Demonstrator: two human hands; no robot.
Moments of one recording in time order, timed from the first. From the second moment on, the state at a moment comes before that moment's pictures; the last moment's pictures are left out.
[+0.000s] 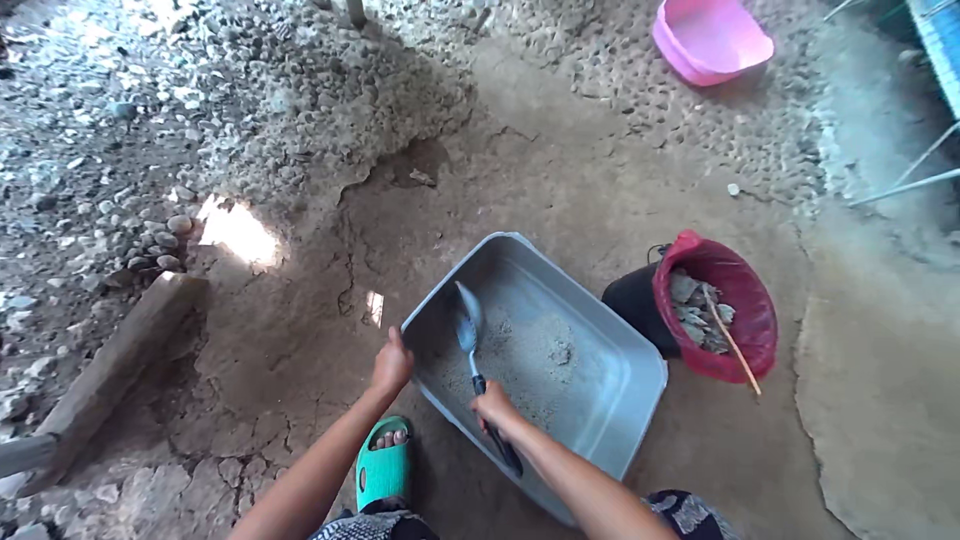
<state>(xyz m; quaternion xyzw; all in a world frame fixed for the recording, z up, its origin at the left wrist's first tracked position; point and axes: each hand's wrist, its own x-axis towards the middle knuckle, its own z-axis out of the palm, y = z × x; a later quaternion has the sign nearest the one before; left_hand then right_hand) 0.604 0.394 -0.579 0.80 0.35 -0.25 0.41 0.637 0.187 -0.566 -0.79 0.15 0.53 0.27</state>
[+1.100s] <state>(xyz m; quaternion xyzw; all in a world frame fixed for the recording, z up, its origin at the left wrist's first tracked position) 0.586 0.419 -0.509 0.50 0.48 0.00 0.72 0.750 0.044 -0.470 -0.94 -0.06 0.23 0.25</state>
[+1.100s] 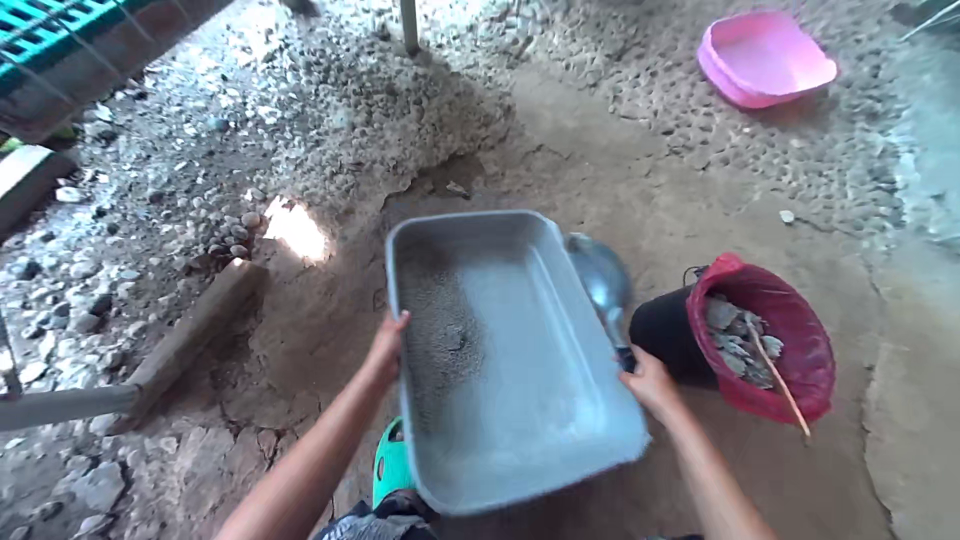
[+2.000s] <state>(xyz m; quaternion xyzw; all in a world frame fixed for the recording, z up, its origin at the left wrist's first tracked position) 0.622 0.447 -0.601 0.60 0.34 -0.05 0.73 0.647 0.012 -0.457 -0.81 0.15 0.43 0.36</state>
